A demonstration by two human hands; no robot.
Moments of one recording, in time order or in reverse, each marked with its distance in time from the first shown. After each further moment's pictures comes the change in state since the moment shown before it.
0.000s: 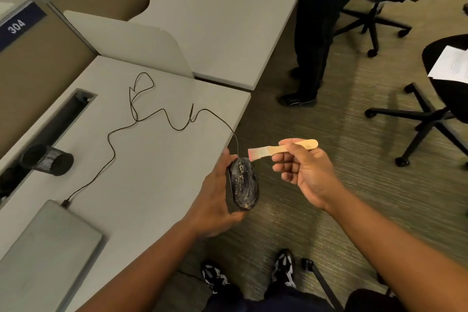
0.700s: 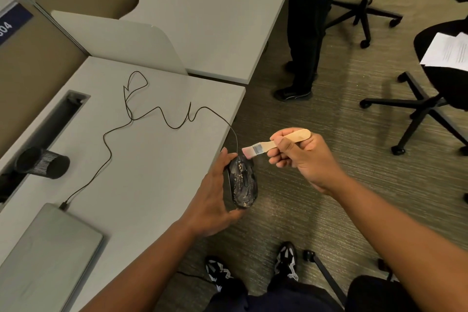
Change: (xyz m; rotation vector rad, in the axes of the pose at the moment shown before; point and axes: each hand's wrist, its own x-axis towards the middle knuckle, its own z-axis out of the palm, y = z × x) left_hand -0.008 -0.006 0.004 -0.005 -0.001 0.063; right_hand -0.010 -0.008 -0.003 -0.230 -0.155 -0.214
